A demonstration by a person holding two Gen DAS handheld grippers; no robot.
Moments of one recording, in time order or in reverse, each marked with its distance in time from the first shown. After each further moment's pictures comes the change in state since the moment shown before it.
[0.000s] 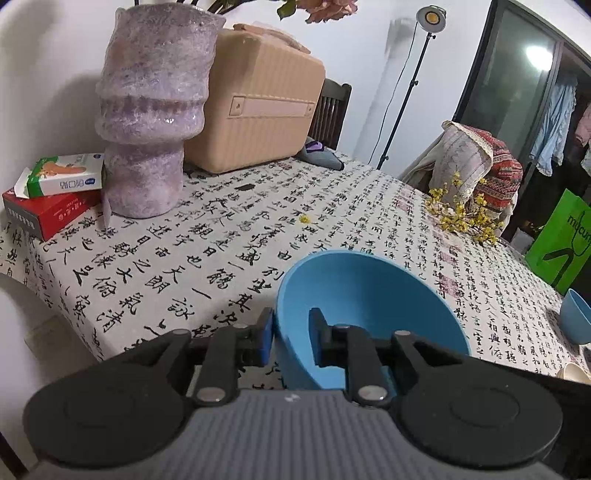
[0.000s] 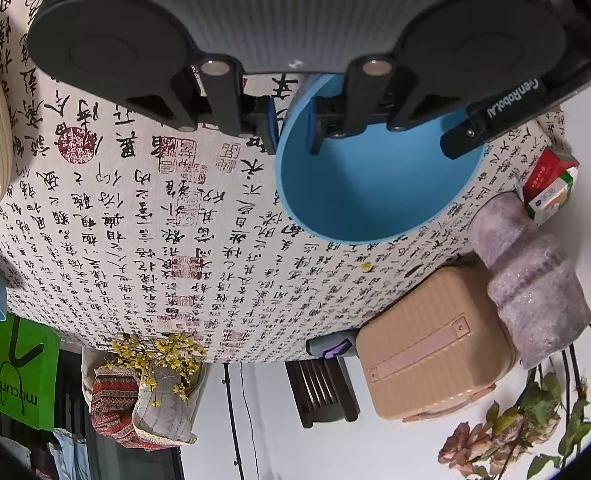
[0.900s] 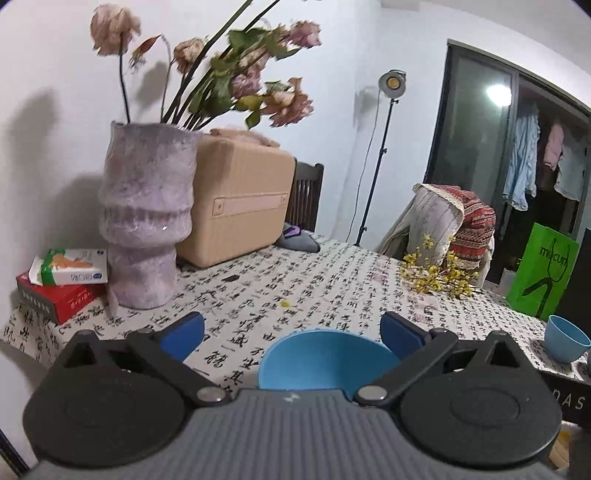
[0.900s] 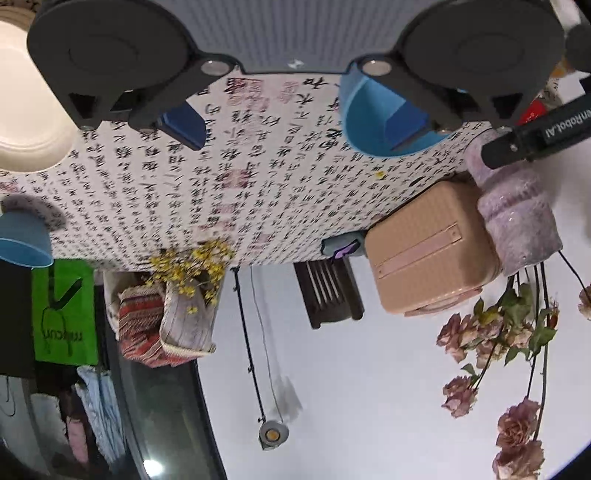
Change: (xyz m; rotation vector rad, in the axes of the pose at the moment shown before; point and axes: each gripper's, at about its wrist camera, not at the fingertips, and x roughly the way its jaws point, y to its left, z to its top) left arm -0.056 -0.017 0.004 0.095 -0.282 -0.043; right arm -0.077 -0.054 -0.015 0.009 -0.340 0.007
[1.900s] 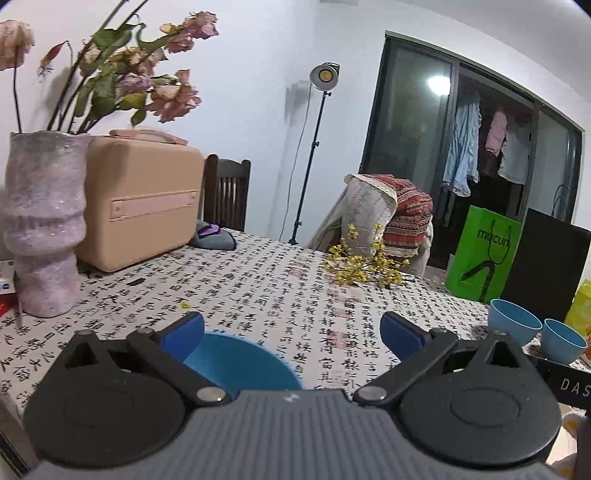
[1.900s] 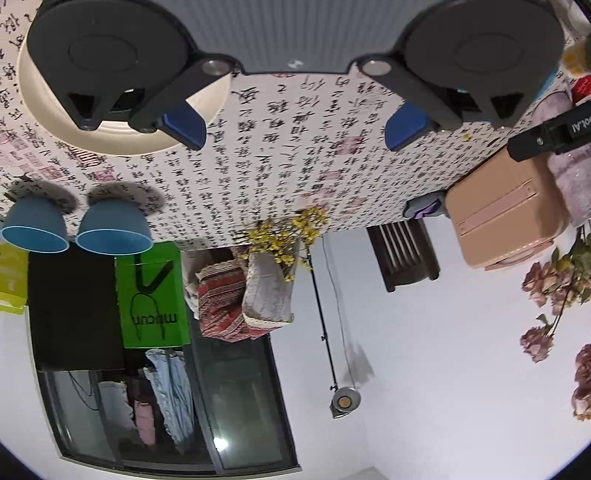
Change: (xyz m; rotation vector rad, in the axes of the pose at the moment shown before) left arm 0.022 -0.079 -0.011 0.068 0.011 -0.194; right arm -0.035 -0.094 0.004 0.077 -0.103 -0.194
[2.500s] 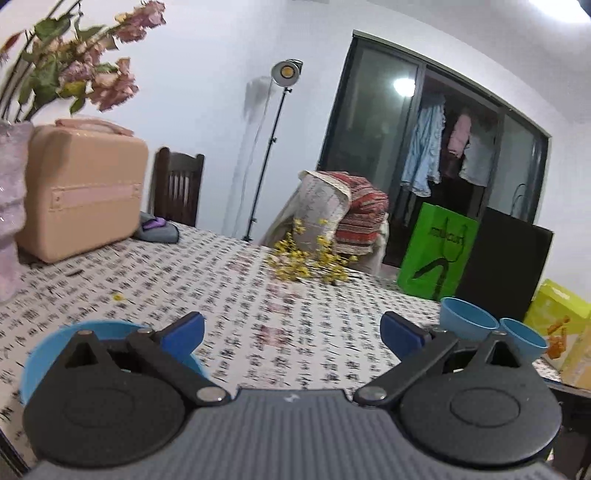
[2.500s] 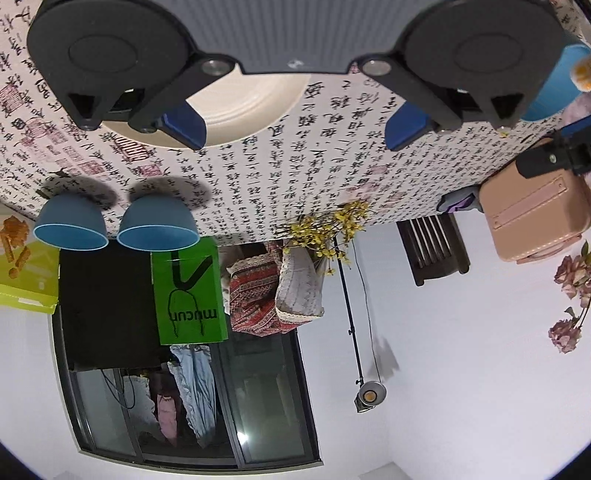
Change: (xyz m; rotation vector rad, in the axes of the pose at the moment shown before) left arm 0.012 -0.042 -0.010 -0.020 0.010 -0.150; right arm -0.004 -0.051 -0.001 0.001 -0.024 -0.074
